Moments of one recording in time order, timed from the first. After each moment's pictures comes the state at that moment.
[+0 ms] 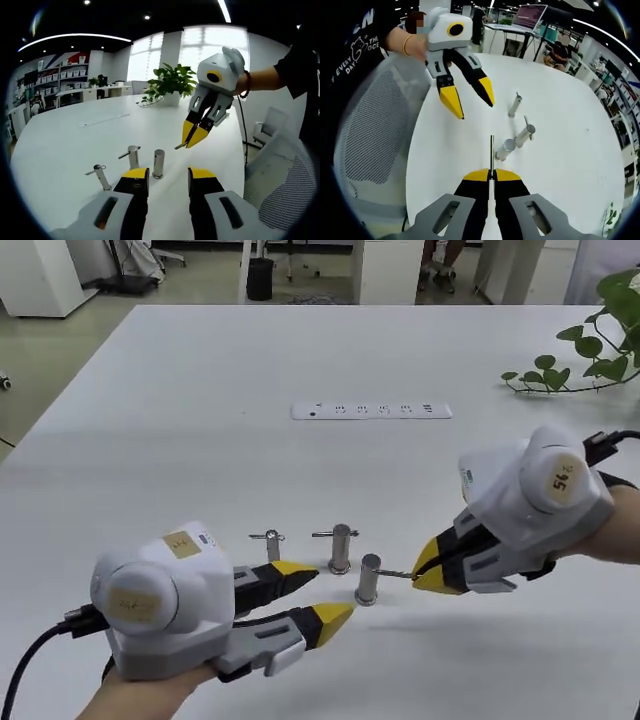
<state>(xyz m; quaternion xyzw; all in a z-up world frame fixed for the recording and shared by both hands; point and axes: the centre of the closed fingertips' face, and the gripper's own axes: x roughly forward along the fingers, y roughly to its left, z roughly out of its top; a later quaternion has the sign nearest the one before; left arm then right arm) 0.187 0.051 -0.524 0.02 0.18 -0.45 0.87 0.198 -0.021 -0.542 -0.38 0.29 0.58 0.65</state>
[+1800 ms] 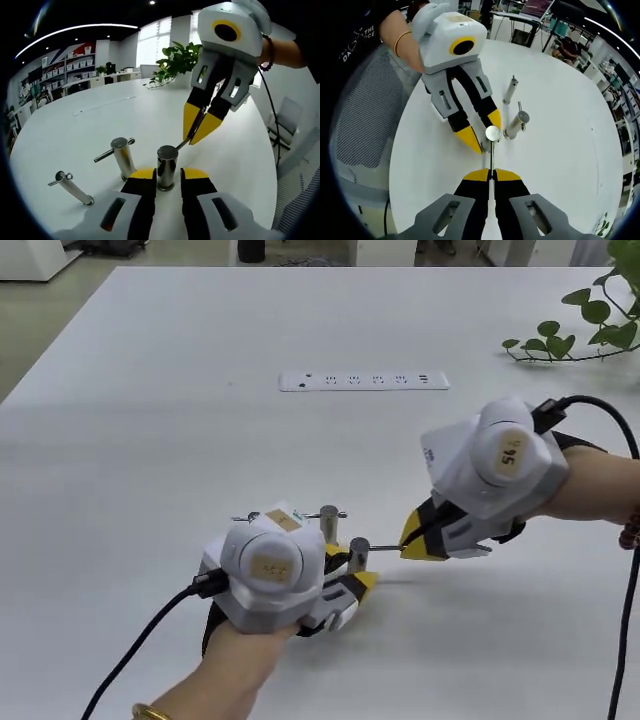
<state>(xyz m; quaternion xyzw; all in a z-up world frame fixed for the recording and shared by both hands) 0.234 0.004 -0.585 0.06 0.24 -0.40 0.88 0.228 -0.024 -0.566 -0.42 0.31 0.59 0.61</state>
